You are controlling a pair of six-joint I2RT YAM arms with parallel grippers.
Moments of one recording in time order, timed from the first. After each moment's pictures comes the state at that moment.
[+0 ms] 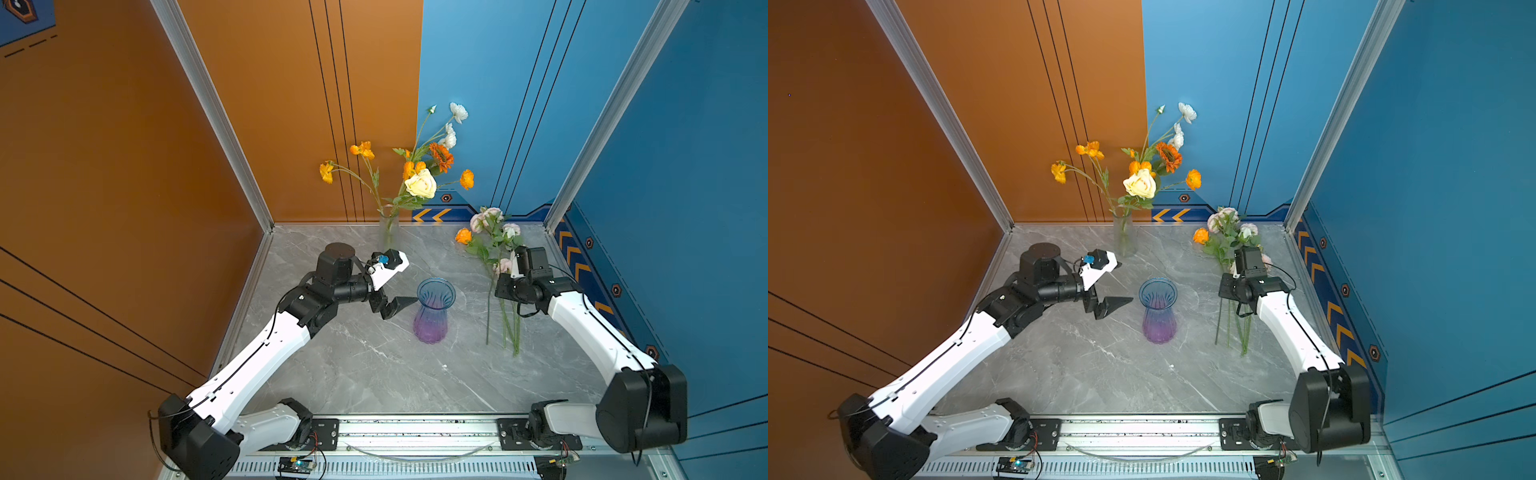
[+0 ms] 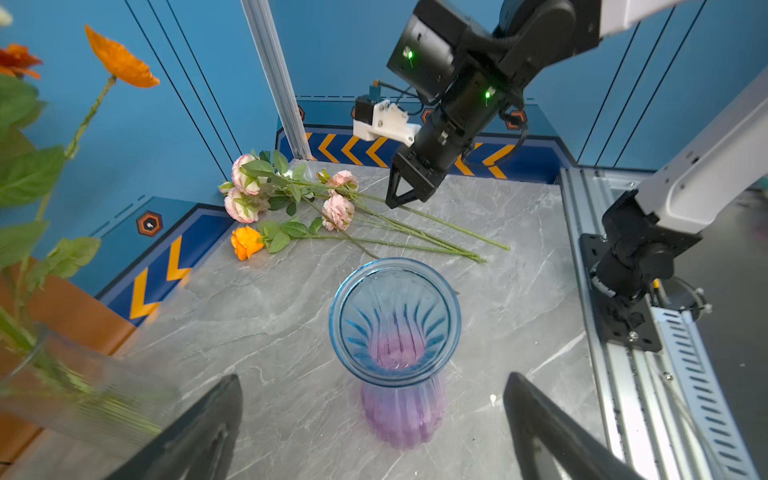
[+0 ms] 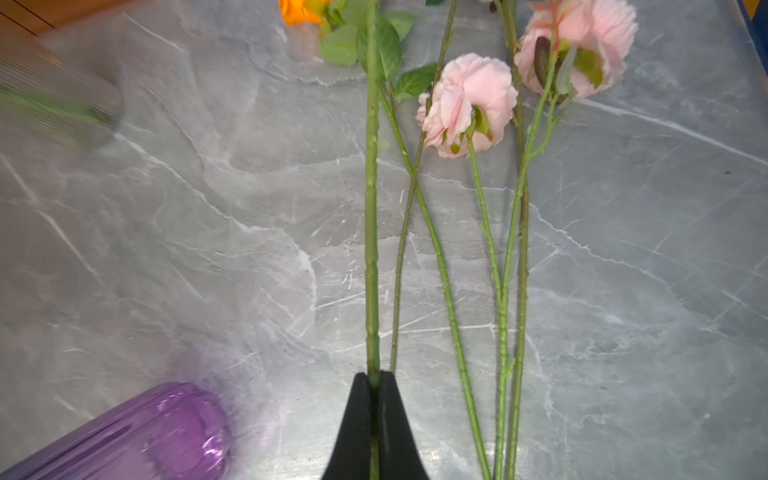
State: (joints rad) left arm -0.61 1.12 1.07 -0.33 0.54 0.39; right arm 0.14 1.27 1.00 -0.62 -0.01 0.36
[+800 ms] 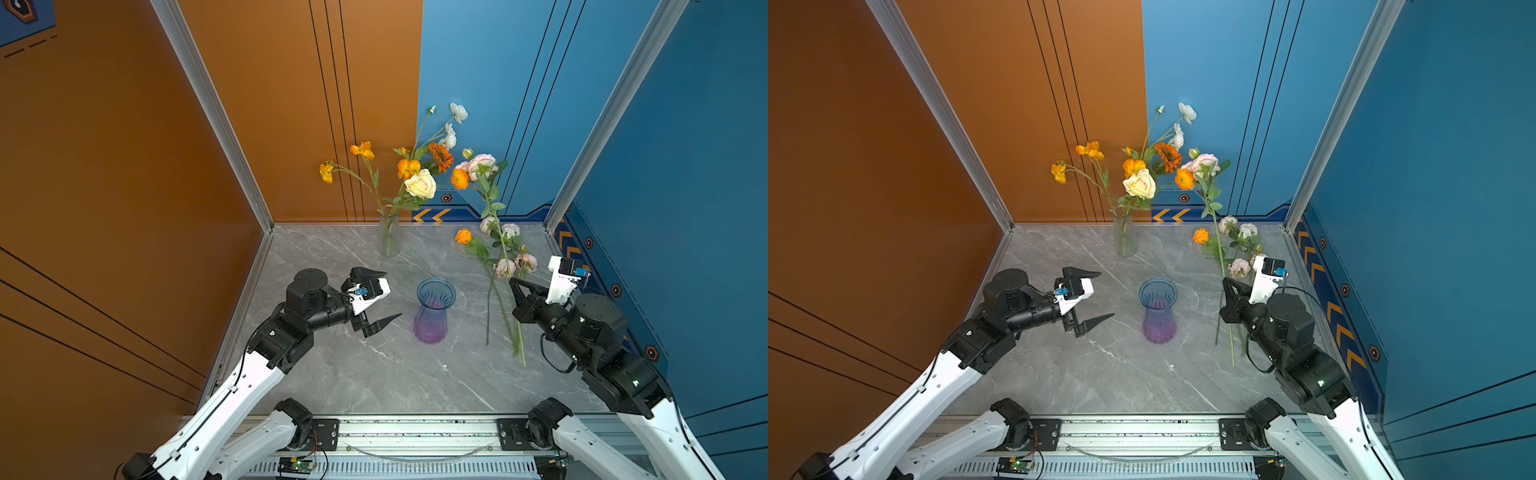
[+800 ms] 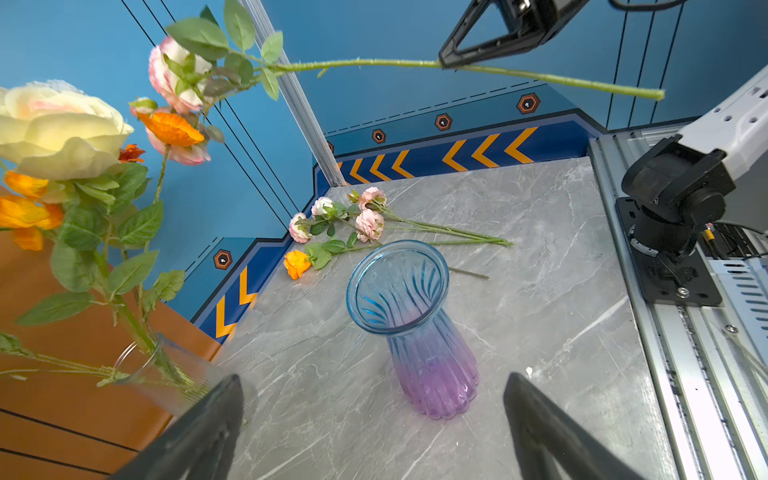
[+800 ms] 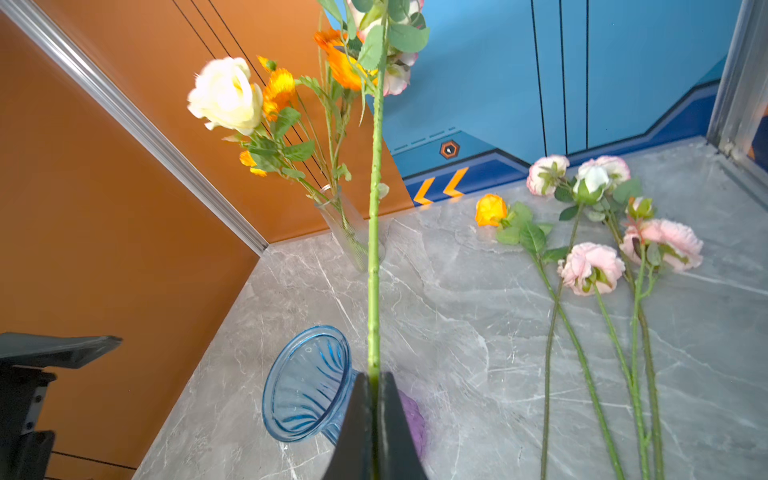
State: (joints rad) left arm -0.53 0.91 0.92 -0.30 0.56 0.51; right arm 0.51 0.62 0.98 -0.56 0.15 0.50
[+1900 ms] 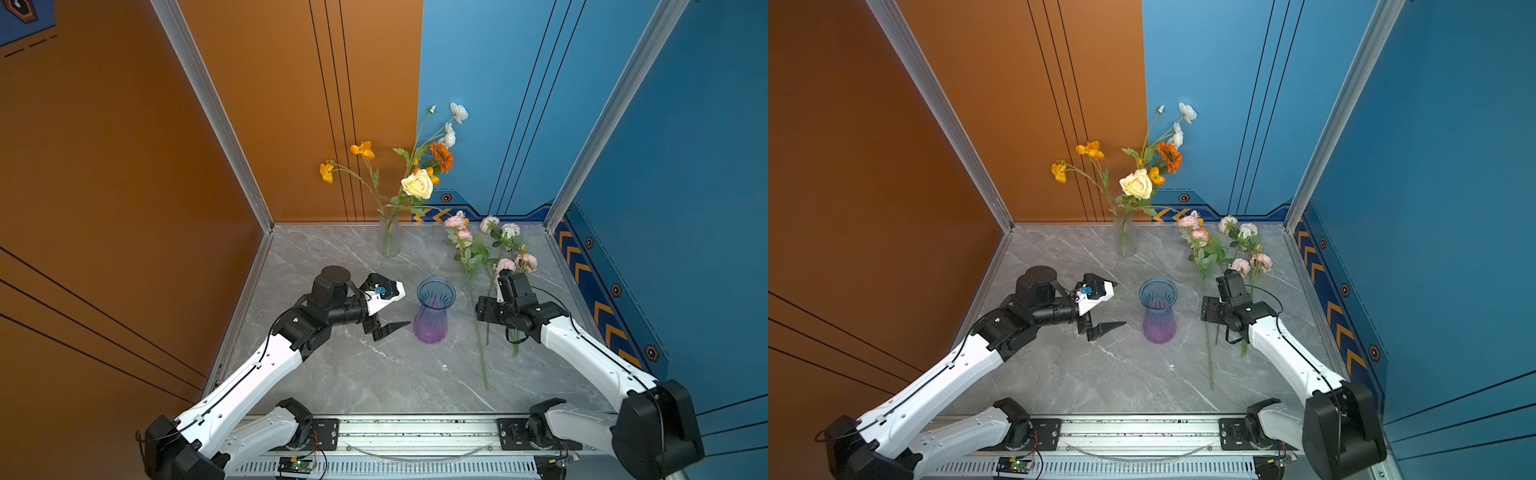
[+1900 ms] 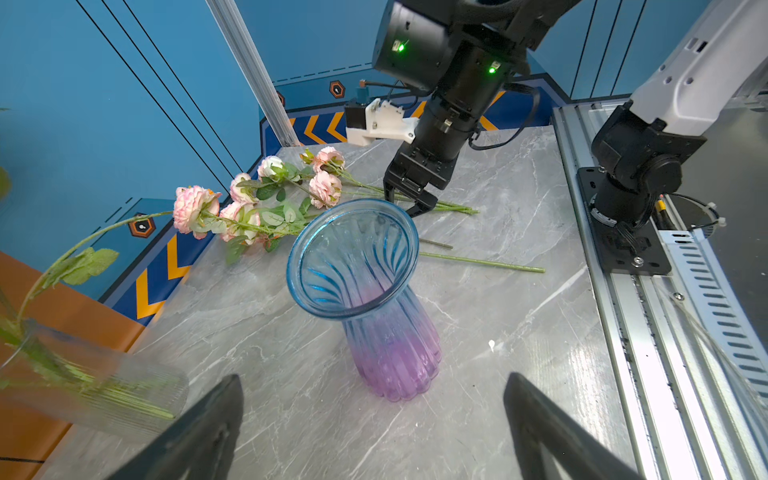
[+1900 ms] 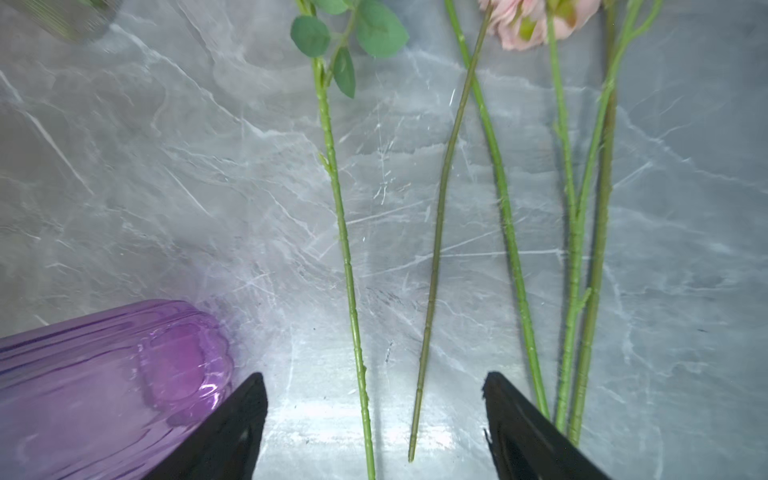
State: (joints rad) left arm -0.58 1.03 0.90 -0.31 0.57 0.50; right arm 0.29 1.28 0.79 -0.52 0.03 0.41
